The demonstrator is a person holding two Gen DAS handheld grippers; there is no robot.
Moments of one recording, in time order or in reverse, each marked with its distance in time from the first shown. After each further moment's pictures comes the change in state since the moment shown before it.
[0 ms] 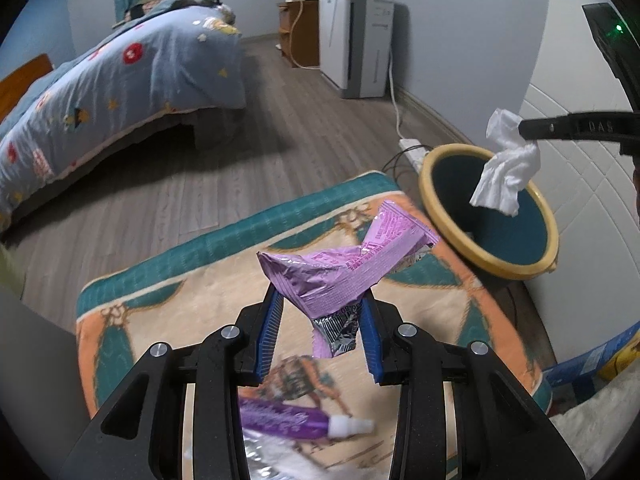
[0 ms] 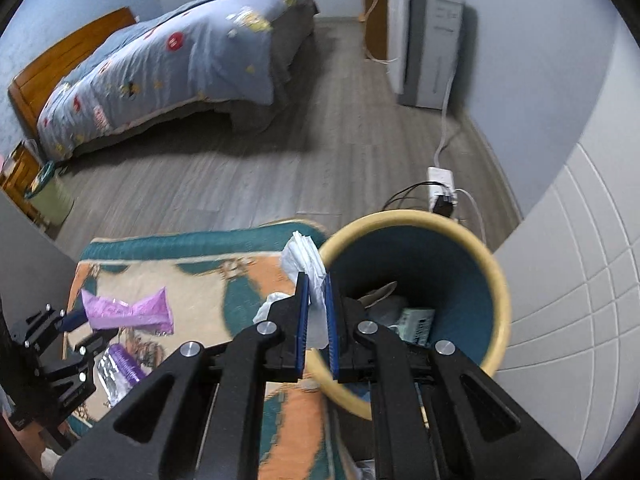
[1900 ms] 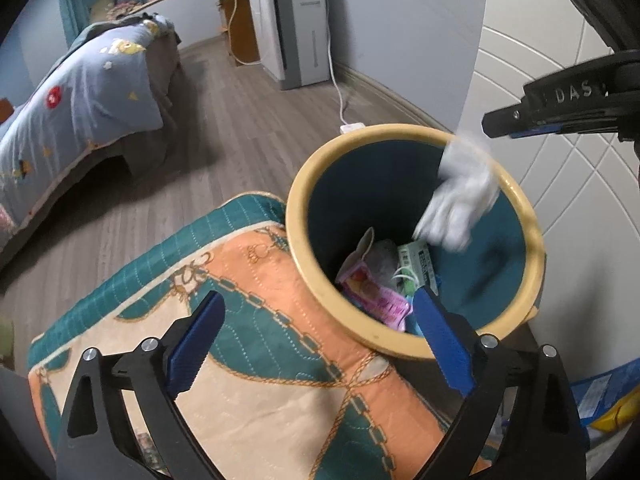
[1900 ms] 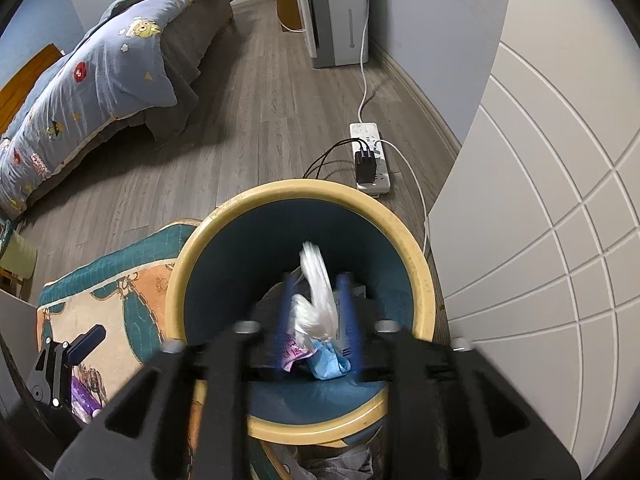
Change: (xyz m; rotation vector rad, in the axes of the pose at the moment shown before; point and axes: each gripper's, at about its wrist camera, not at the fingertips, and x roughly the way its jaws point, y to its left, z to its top) left arm 0.093 -0.147 0.045 0.137 0.042 -0.026; right arm 0.041 -0.122 -0.011 0.218 0.091 -0.107
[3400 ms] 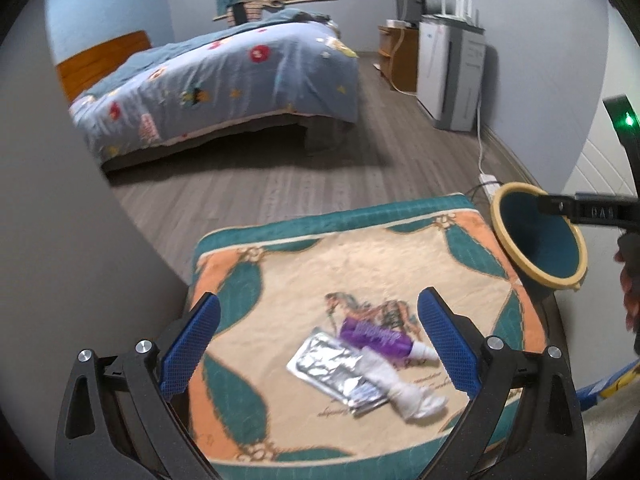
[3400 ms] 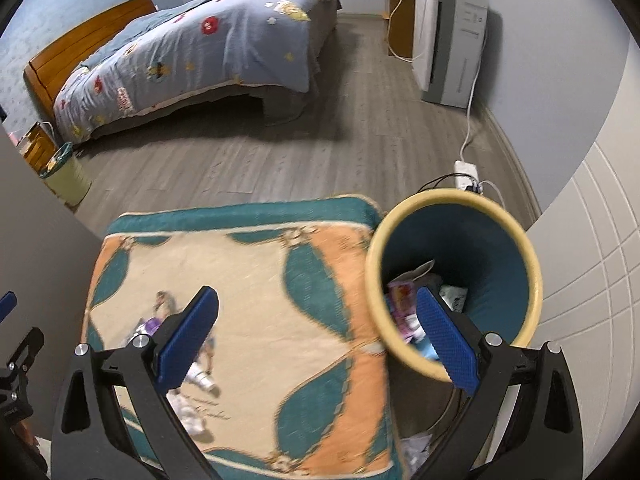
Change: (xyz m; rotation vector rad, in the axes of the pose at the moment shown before) left arm -0.232 0.186 -0.141 -0.364 -0.086 0.313; right arm -0.075 0.190 -0.079 -0.277 -0.061 0.146
